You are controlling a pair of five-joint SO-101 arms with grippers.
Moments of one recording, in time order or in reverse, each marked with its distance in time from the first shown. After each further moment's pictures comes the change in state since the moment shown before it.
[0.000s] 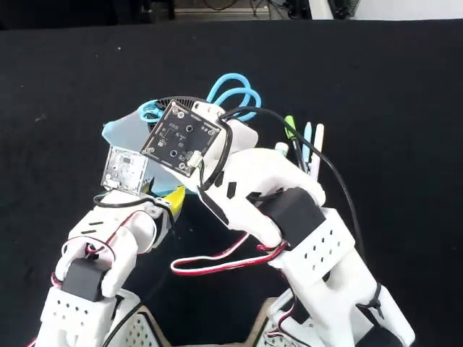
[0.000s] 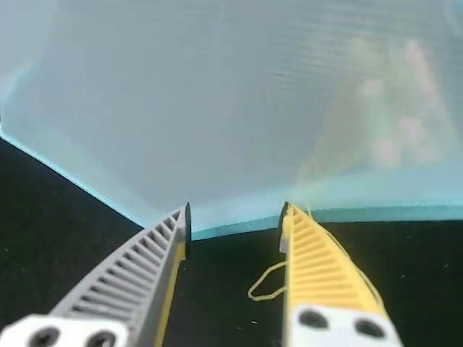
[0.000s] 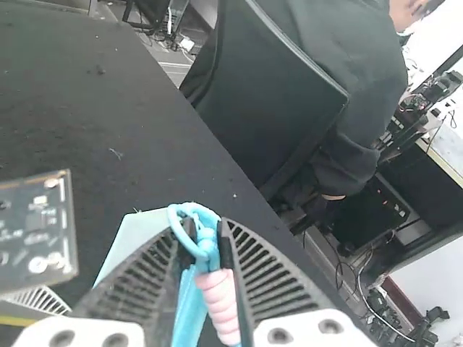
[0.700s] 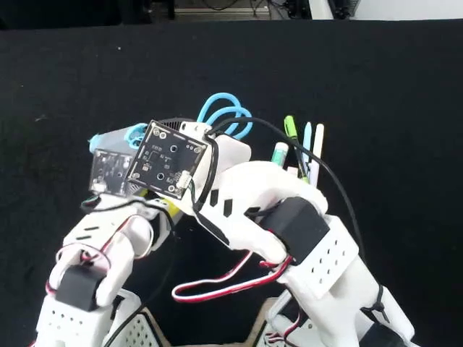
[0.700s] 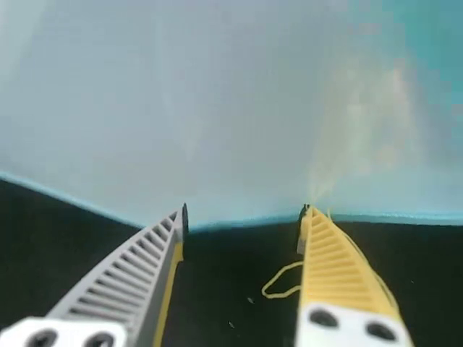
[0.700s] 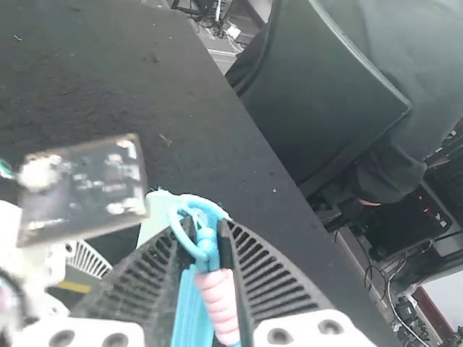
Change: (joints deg) left arm 0.0 -5.4 -1.3 3.6 4.6; right arm -5.5 0.0 -5.6 11.1 0.2
